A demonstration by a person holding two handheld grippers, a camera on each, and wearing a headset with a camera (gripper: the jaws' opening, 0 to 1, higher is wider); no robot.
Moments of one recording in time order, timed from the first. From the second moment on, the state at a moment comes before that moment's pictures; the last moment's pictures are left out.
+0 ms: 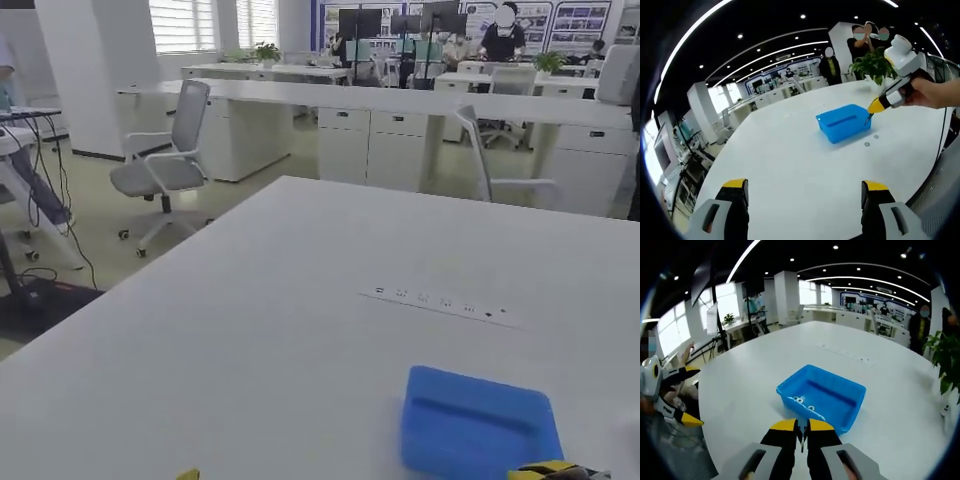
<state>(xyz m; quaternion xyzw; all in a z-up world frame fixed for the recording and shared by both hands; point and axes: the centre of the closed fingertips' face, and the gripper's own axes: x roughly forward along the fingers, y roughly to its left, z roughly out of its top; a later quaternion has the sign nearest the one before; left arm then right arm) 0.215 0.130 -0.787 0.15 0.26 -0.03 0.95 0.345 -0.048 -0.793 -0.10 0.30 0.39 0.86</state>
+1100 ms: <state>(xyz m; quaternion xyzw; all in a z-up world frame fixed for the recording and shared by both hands) 0.214 0.131 -0.787 0.15 0.27 -0.02 0.95 0.330 -0.037 -0.837 -0.14 0.37 0.41 0.82</state>
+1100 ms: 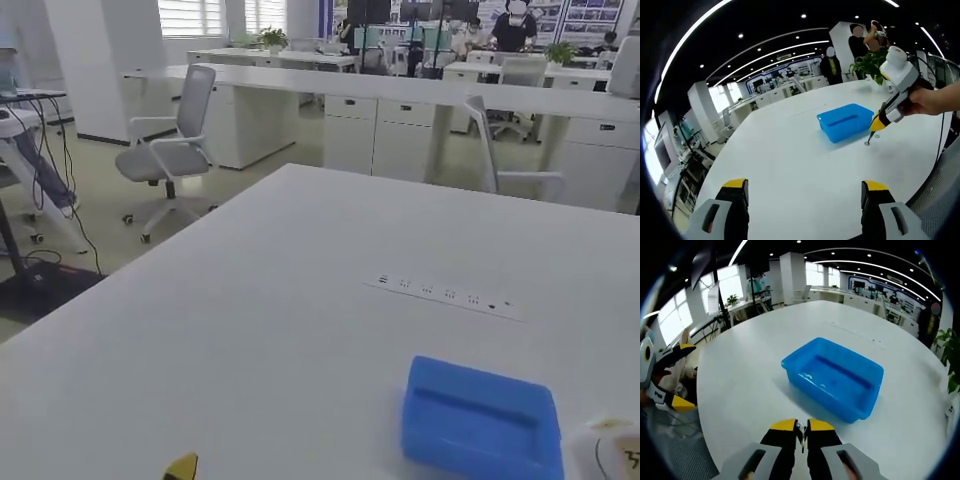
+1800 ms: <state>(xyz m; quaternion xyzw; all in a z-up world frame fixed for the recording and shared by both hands) 0.215 0.133 -0.784 0.14 0.26 -0.02 0.96 0.333 -0.027 -0.838 -0.15 0.39 0.41 0.81</state>
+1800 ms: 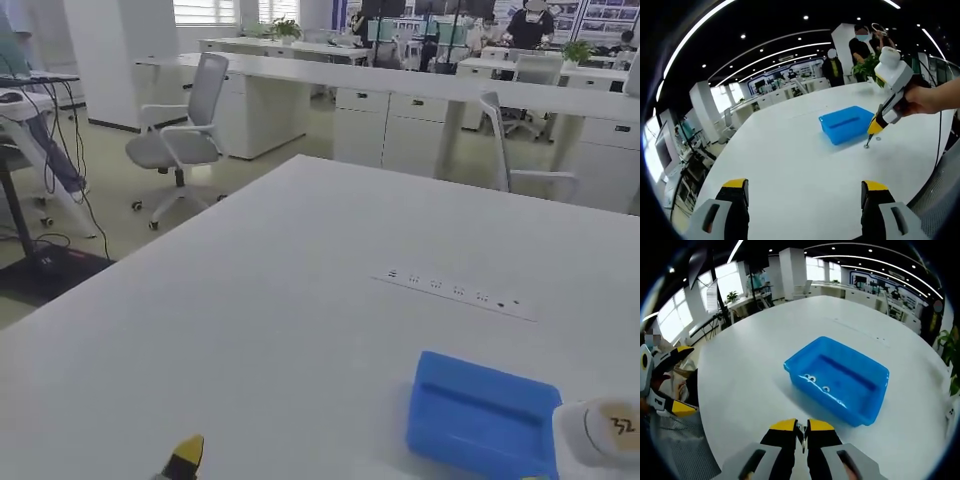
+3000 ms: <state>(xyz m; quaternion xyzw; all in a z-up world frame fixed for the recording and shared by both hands) 0.215 0.133 -0.785 0.14 0.26 -0.02 0.96 0.345 -0.019 -0.831 -0.16 0.34 0.41 0.83</state>
